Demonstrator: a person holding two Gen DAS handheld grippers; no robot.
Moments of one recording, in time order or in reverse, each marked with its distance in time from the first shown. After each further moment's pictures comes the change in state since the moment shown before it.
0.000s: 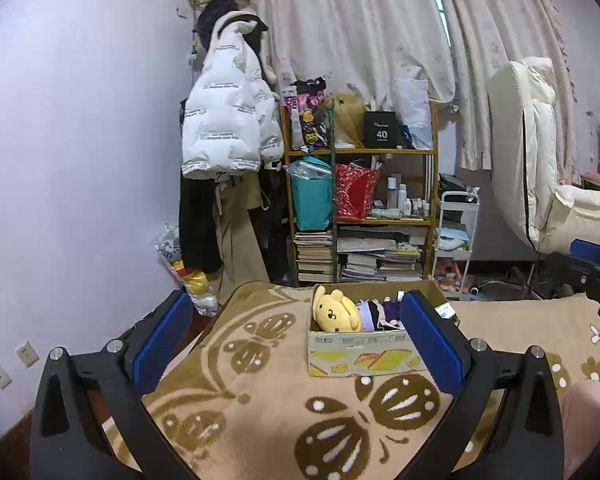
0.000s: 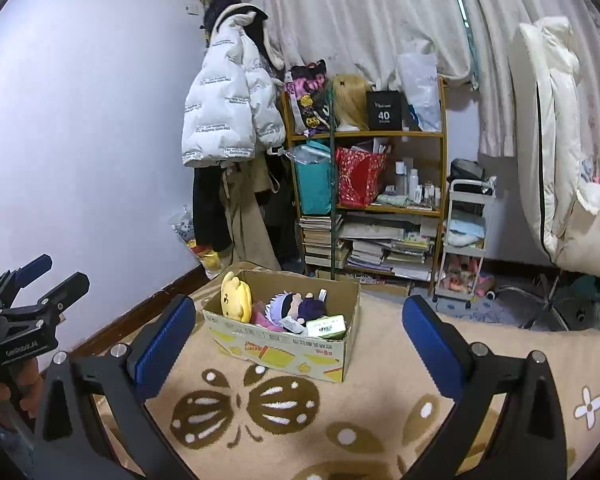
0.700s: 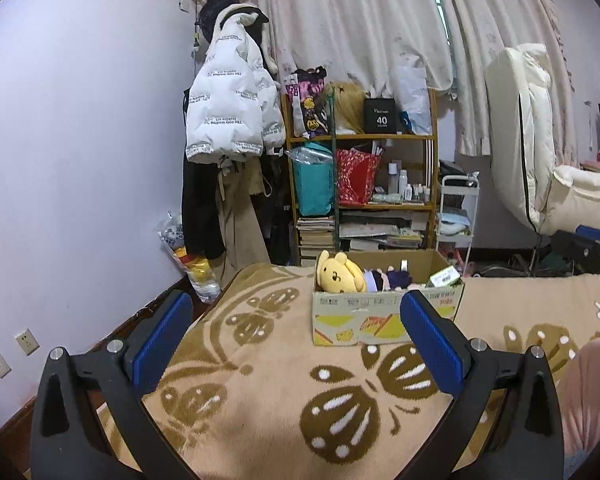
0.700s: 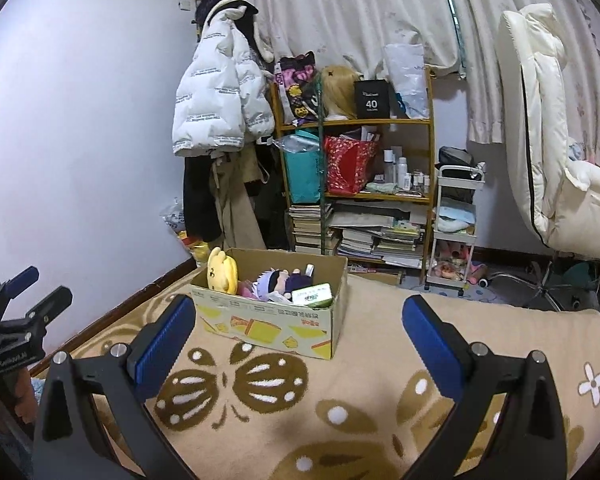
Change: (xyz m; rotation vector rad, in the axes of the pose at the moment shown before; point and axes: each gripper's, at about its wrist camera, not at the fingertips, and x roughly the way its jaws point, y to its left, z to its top) left arm -0.008 0.005 -0.052 0.016 0.029 -0.004; right arm -0.001 -0.009 -0.040 0.024 0.012 -0.042
